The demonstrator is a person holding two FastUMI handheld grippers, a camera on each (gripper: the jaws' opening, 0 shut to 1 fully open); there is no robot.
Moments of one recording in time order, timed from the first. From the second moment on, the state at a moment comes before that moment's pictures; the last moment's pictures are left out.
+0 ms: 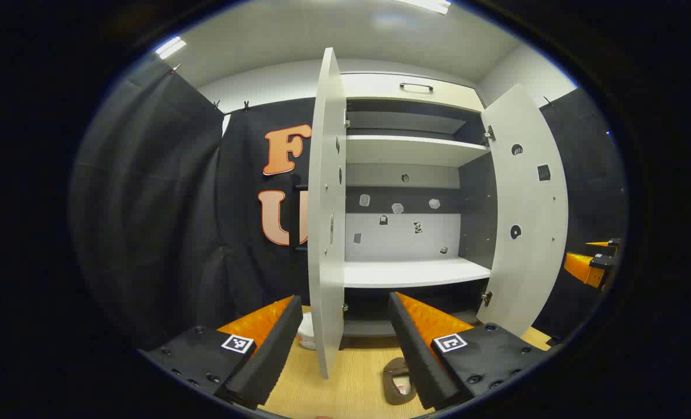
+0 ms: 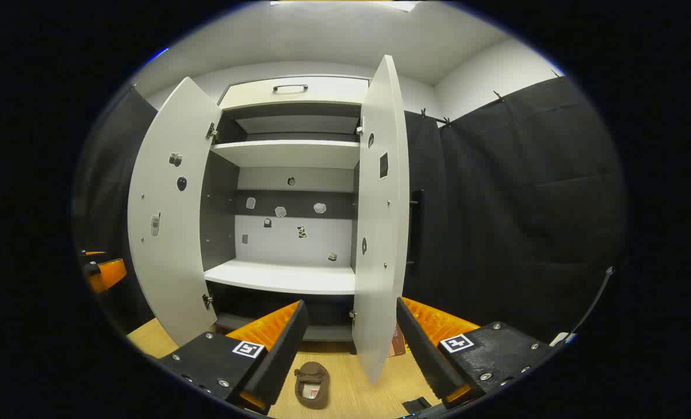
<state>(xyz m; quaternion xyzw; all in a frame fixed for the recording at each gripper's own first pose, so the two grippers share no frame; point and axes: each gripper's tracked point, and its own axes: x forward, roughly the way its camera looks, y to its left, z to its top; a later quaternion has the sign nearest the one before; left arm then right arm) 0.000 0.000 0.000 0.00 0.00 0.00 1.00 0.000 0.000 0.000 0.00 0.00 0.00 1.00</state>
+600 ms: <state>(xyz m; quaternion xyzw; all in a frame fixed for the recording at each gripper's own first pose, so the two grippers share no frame) 0.010 -0.015 0.004 0.00 0.00 -0.01 1.00 0.007 0.013 -0.003 -0.02 0.00 0.01 1.00</state>
